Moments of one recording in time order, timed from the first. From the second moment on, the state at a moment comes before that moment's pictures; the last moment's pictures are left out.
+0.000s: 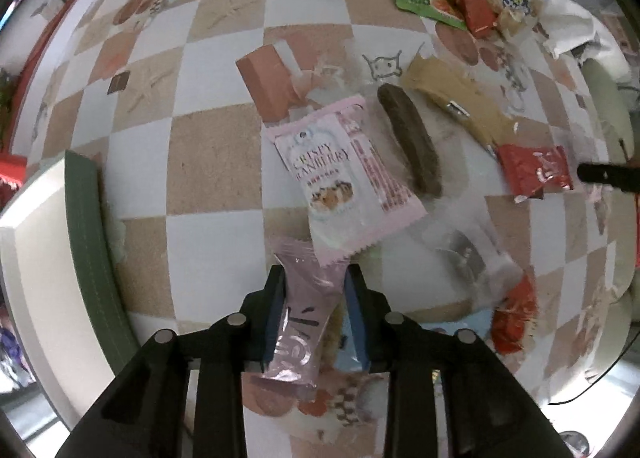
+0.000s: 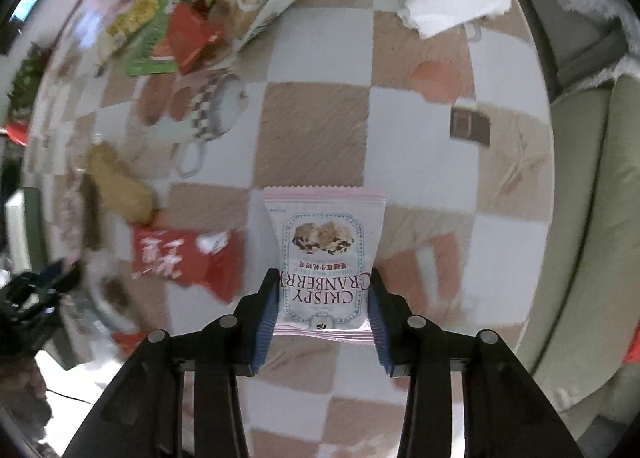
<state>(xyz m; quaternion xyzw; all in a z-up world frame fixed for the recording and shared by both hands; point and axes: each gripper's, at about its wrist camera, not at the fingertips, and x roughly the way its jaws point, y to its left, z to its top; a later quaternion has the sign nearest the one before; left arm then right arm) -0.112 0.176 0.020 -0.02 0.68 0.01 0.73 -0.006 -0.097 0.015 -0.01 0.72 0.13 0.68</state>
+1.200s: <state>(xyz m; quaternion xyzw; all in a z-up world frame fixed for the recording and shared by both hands) -0.122 0.177 0.014 -0.01 0.70 -0.12 0.71 -0.147 -0.062 0.085 0.13 0.70 0.11 0.70</state>
